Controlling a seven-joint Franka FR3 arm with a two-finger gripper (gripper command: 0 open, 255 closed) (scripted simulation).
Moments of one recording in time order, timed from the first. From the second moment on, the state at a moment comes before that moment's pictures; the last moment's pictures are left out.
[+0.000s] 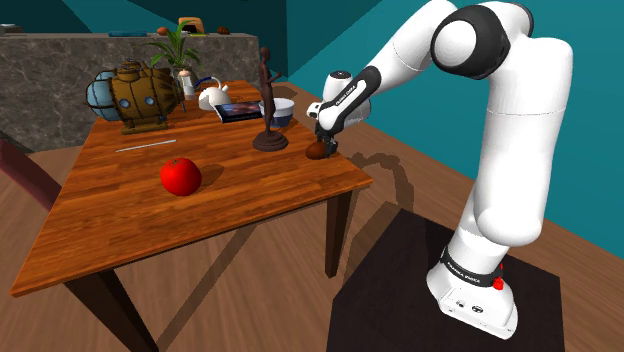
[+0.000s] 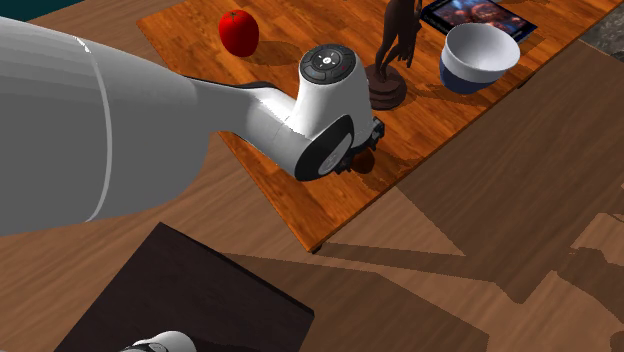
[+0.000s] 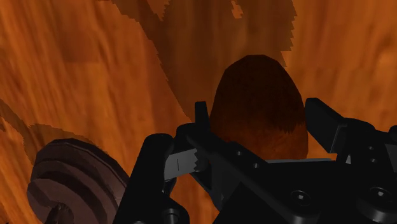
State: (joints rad) arm 0.12 0.23 -0.39 -2.18 -0.05 2.71 -1.34
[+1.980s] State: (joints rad) arm 0.14 0.06 -0.41 -2.08 -0.12 2.44 -1.32
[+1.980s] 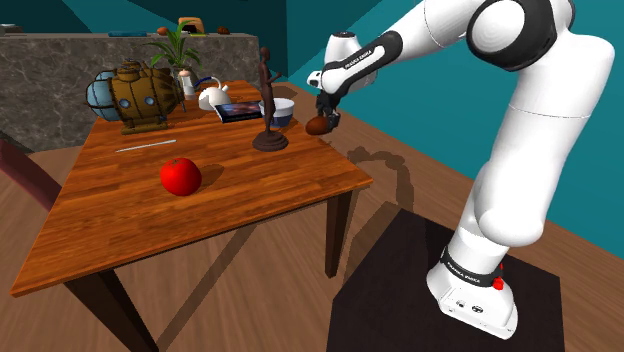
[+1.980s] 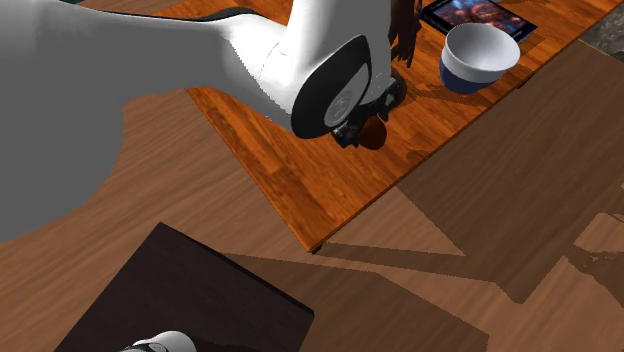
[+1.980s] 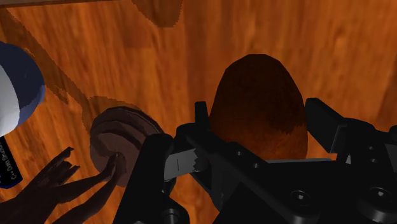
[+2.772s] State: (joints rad) arm 0.15 0.01 -0.40 -1.98 -0.13 2.29 -1.32
